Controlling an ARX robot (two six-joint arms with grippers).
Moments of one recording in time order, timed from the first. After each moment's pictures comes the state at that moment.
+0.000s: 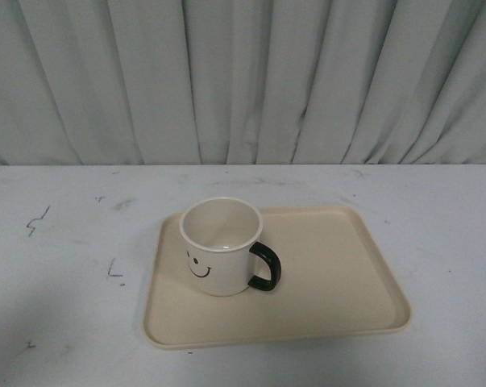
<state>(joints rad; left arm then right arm) 0.00 0.45 0.04 0.41 0.00 -0.01 0.00 0.00 0.01 0.00 0.00 0.00</state>
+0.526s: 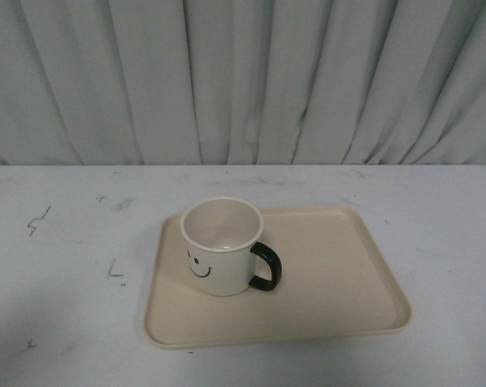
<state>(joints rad) 0.00 0.32 0.01 0.32 0.00 -0.01 0.00 0.00 0.01 0.00 0.00 0.00</state>
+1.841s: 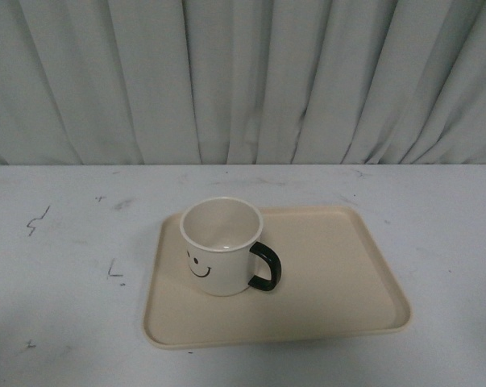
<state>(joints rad) 0.00 0.01 0.01 0.00 0.00 -0.01 -0.04 0.52 0.08 0.52 -0.02 0.02</state>
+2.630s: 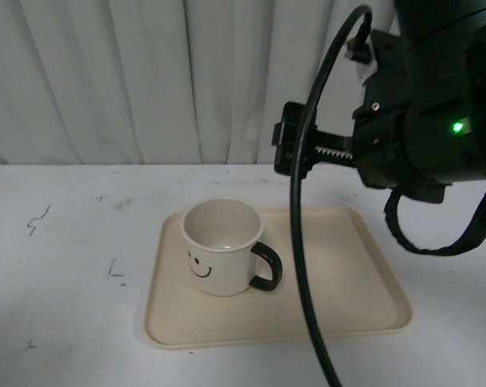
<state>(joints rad) 0.00 0.01 0.01 0.00 0.00 -0.01 0.39 1.85 1.03 0.22 0.13 0.40</state>
